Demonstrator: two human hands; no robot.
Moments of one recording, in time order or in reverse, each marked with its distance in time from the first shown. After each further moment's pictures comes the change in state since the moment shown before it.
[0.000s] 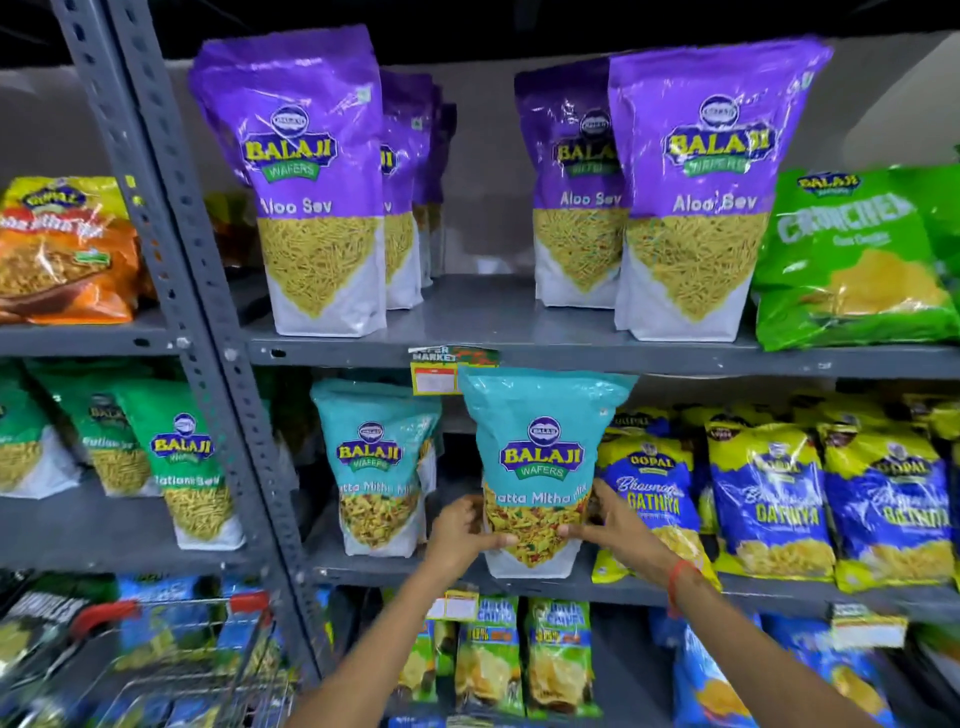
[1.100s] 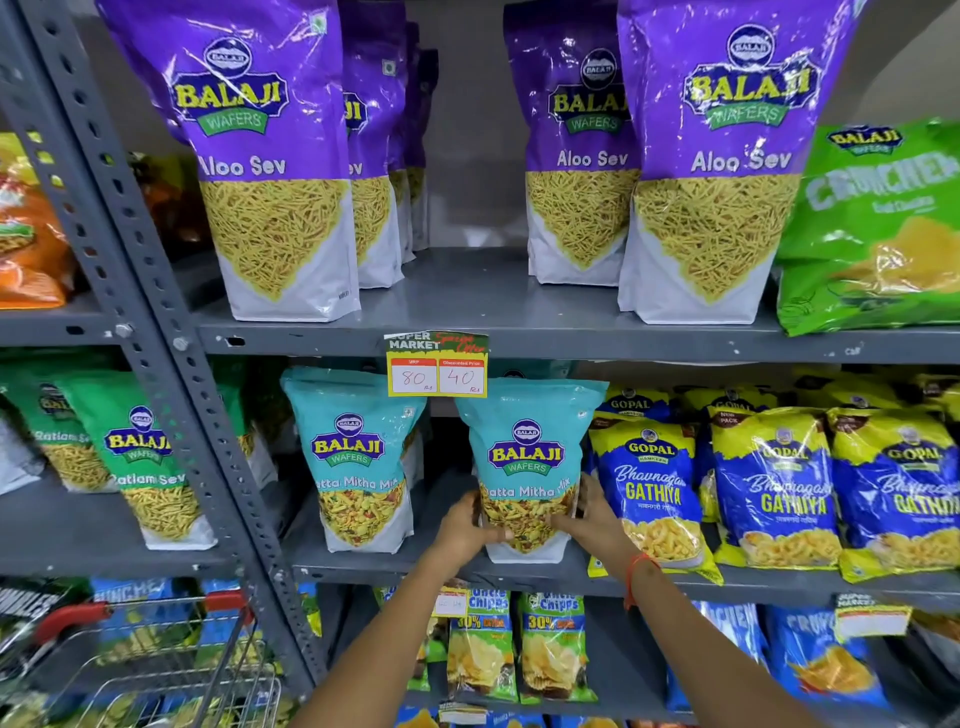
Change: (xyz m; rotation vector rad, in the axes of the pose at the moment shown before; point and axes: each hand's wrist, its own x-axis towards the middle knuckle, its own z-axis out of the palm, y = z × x) left_hand 0.054 -0.037 0.025 0.056 -0.066 -0.158; right_hand 0.053 0.053 0.022 0.075 0.161 0.209
